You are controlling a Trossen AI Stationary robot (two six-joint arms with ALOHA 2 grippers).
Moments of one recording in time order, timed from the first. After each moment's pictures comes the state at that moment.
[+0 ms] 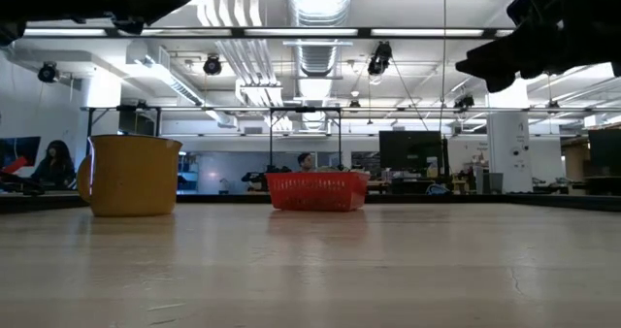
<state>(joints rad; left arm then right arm) -0.18 0.56 0.25 0.60 -0.43 0.32 -0.41 0.40 0.21 0.09 -0.36 -0.02</state>
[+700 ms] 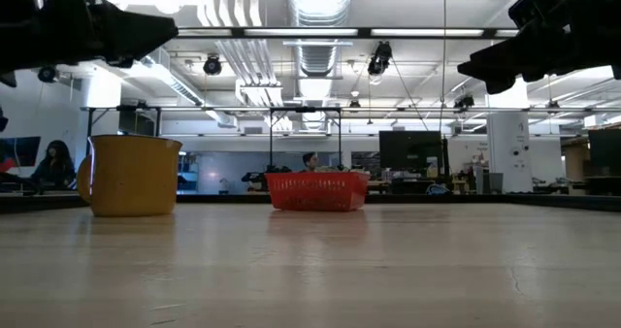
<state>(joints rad) 0.06 0.34 0.04 0.59 -0.17 0.27 -0.41 0.39 0.19 0.09 -0.38 -0.05</state>
